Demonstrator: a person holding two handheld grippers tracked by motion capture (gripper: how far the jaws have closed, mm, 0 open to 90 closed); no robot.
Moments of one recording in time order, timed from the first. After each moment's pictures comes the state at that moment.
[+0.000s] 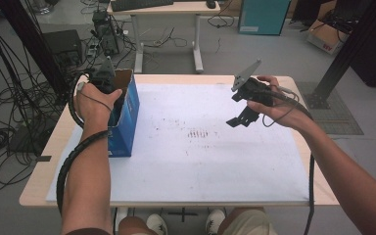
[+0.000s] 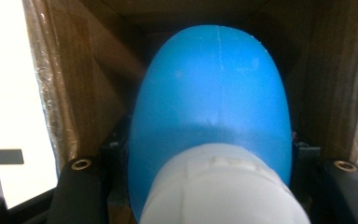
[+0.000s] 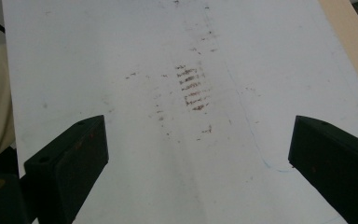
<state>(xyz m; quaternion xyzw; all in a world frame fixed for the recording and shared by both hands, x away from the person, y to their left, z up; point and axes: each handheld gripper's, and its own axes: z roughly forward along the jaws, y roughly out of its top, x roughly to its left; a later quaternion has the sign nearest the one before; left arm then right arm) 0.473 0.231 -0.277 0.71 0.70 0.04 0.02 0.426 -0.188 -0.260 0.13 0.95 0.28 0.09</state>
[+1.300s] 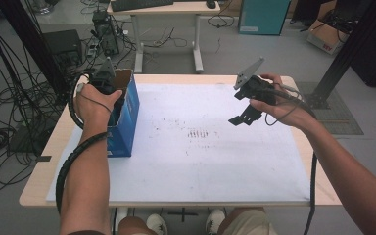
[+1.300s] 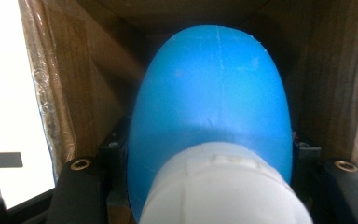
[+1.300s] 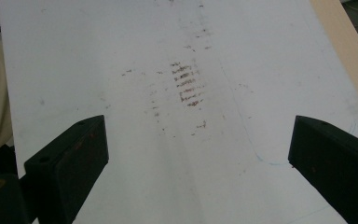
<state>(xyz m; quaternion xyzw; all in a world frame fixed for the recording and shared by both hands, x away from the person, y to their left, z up) 0.473 0.231 -0.277 0.71 0.70 0.04 0.03 0.423 -0.192 -0.252 0.13 0.95 0.27 0.10</state>
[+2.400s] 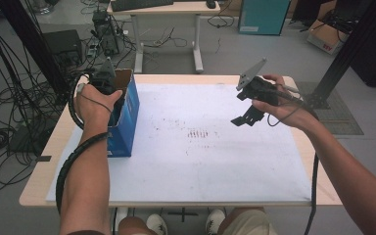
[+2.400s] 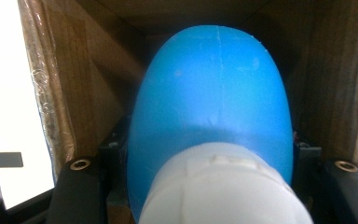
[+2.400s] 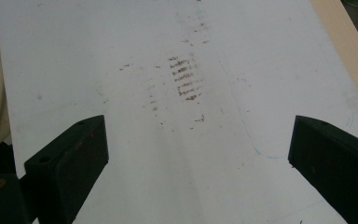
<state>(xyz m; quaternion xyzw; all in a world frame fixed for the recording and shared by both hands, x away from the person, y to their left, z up) 0.473 0.231 -0.278 0.71 0.70 0.04 0.03 0.422 -0.198 -0.254 0.14 0.95 0.27 0.10</state>
